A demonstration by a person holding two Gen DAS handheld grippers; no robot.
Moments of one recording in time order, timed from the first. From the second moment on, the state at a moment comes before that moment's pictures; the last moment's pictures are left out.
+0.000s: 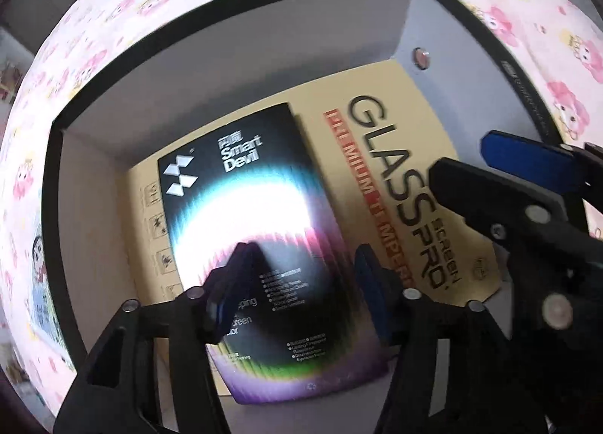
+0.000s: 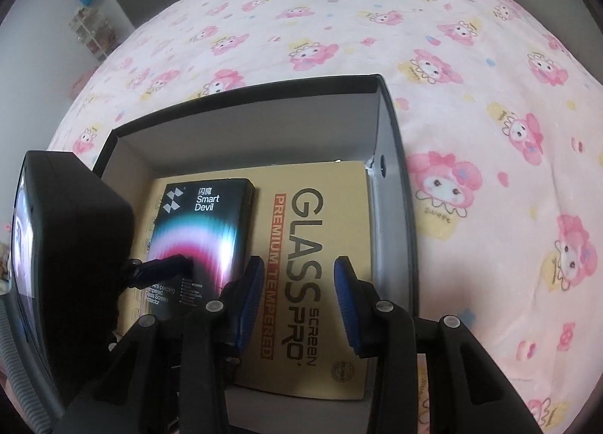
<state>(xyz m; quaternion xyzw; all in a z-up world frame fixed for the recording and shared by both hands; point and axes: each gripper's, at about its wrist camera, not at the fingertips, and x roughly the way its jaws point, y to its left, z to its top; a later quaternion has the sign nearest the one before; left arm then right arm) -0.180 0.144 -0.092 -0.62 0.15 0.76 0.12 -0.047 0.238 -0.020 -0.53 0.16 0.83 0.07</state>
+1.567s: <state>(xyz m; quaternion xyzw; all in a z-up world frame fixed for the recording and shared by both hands) -0.335 0.057 -0.118 -0.63 -0.01 0.77 0.04 -0.148 0.204 -0.083 -0.61 0.16 0.78 -0.04</state>
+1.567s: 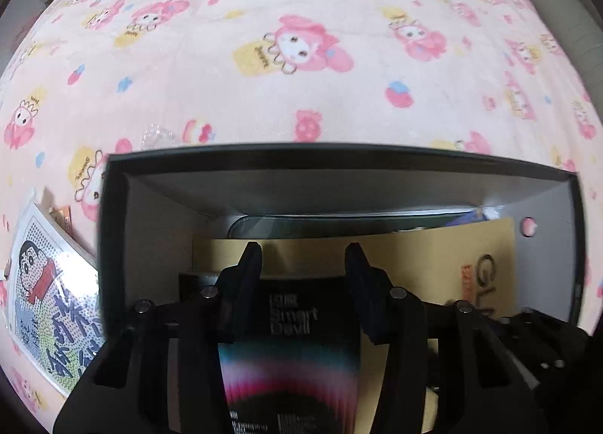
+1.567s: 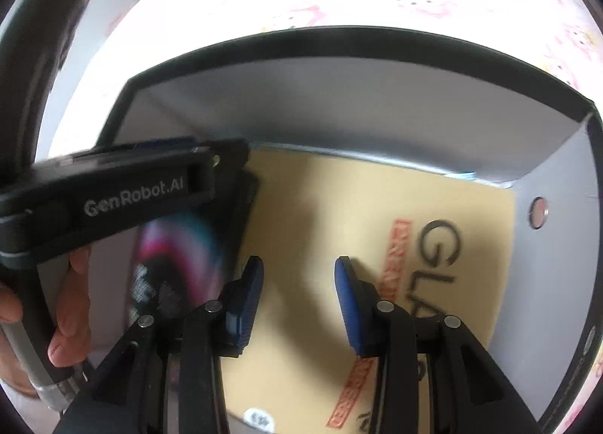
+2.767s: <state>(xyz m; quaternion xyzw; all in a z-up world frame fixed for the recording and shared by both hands) -0.266 0.104 -0.154 -0.63 0.09 0.77 0.02 -0.129 0.243 -0.065 -0.61 0.16 0.77 0.05</state>
